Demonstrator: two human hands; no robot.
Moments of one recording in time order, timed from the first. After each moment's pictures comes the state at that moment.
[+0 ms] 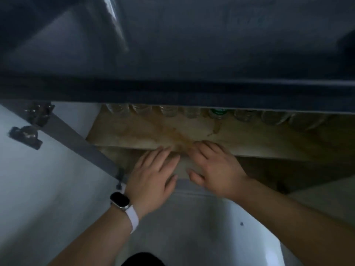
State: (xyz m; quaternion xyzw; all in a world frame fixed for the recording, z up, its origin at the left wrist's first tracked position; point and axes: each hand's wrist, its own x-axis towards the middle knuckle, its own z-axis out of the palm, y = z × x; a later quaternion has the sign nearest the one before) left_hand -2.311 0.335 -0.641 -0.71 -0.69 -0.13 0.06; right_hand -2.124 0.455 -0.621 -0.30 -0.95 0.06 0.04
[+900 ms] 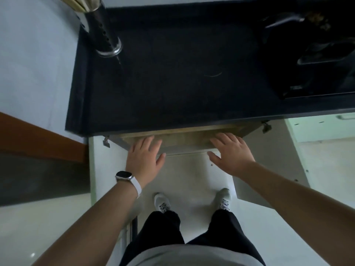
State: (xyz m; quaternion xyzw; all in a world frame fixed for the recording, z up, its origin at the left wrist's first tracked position) left_hand -2.316 0.255 -0.330 -0.68 -0.72 -0.02 -0.10; right_hand -2.034 0.348 -0.310 -0.49 -0.86 0.10 -0.09
